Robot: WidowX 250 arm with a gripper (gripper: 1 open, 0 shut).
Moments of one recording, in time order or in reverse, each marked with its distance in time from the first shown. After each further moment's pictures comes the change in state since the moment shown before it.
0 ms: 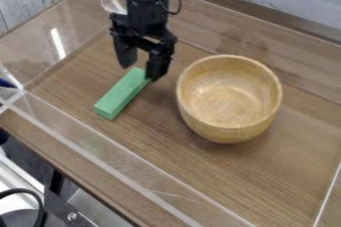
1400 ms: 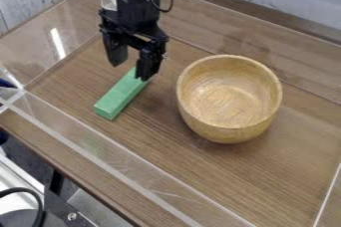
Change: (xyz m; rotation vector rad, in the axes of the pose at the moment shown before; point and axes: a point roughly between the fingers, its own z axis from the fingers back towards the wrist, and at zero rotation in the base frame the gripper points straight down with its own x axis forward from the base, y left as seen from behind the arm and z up) arm -0.017 0.001 0.008 0.027 0.001 0.000
